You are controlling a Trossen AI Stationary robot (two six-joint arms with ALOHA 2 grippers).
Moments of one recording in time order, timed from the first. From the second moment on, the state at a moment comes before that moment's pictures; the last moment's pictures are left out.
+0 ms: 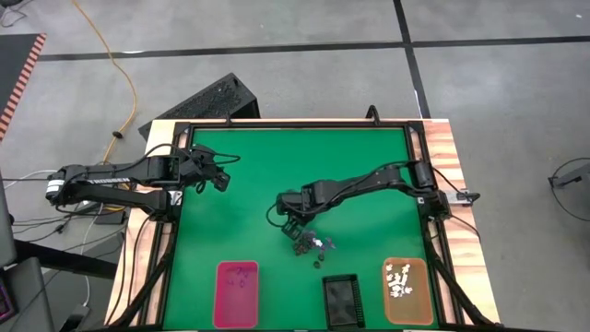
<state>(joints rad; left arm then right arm) 0.15 0.86 0.74 -0.82 -0.59 -0.68 0.08 2.03 1.59 -0.73 0.03 0.67</state>
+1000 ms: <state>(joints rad) 0.15 0.86 0.74 -0.82 -0.58 -0.70 0.25 2.12 1.75 -0.10 -0.21 0.28</state>
